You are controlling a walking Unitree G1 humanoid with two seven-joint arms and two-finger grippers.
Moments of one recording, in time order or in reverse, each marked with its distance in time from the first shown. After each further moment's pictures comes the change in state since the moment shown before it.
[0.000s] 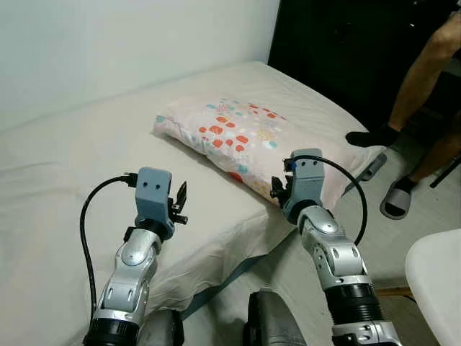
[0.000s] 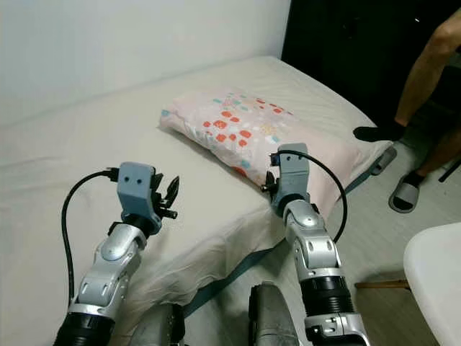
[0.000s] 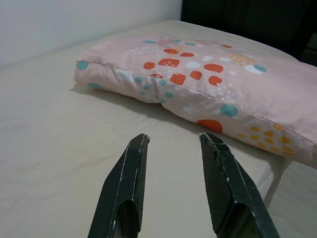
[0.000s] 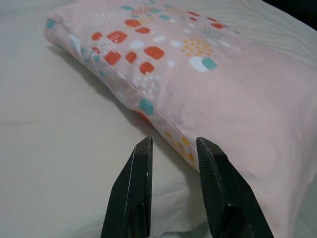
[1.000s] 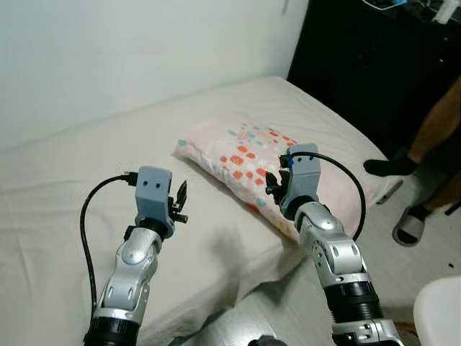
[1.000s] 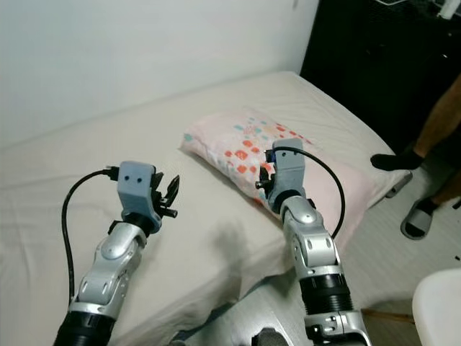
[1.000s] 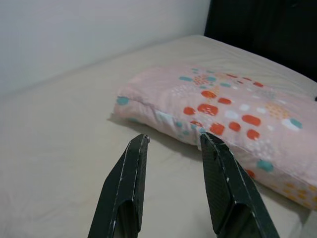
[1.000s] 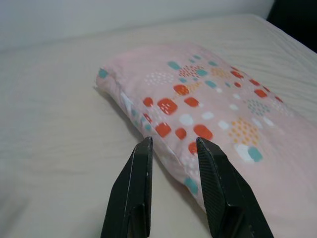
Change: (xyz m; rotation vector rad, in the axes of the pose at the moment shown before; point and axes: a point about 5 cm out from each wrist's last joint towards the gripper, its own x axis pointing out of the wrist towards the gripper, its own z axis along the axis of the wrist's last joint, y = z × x) left arm 0.002 0.000 0.003 0.001 -0.008 0.003; right arm 0.001 0.008 0.008 -0.026 -0.032 0.054
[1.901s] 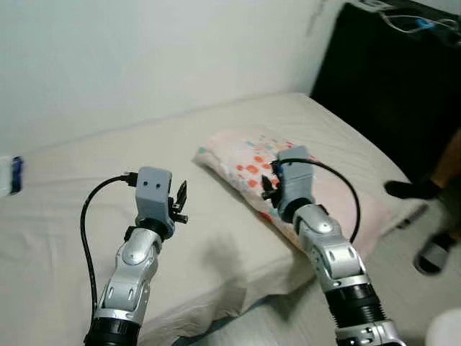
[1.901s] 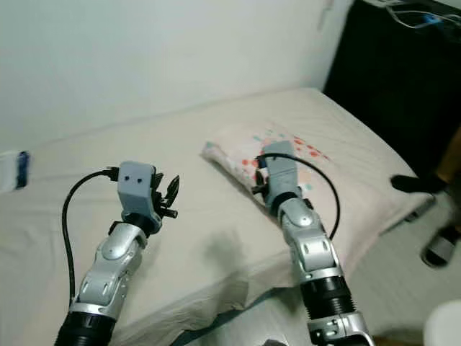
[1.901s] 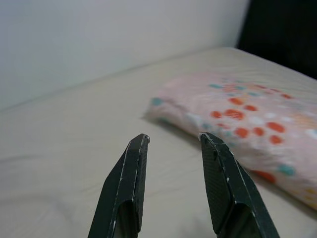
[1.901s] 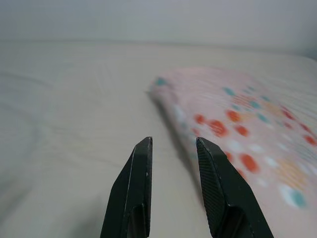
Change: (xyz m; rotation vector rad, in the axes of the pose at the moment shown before) left arm -0.002 0.001 -0.003 -0.004 0.009 0.008; right arm -0.001 0.010 -0.004 -0.122 0.005 0.070
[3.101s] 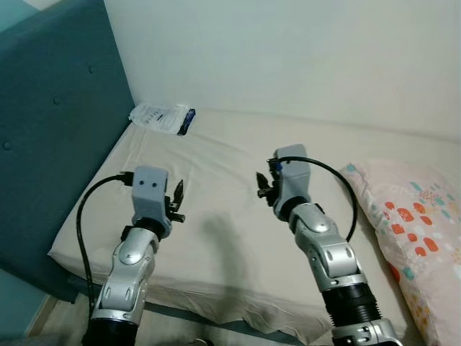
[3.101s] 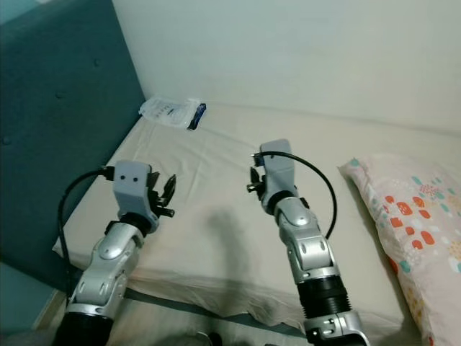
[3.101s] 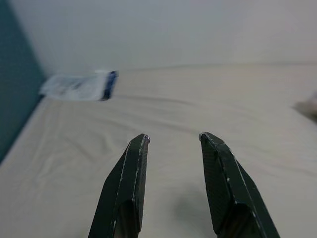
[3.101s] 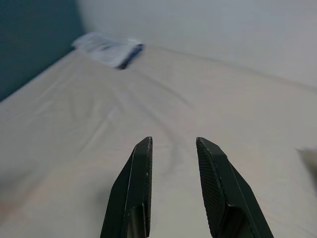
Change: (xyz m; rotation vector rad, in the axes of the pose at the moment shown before) left arm -0.001 -0.002 0.002 0.009 0.001 -0.040; right arm -0.001 -0.011 0.001 0.043 -0.019 -0.067
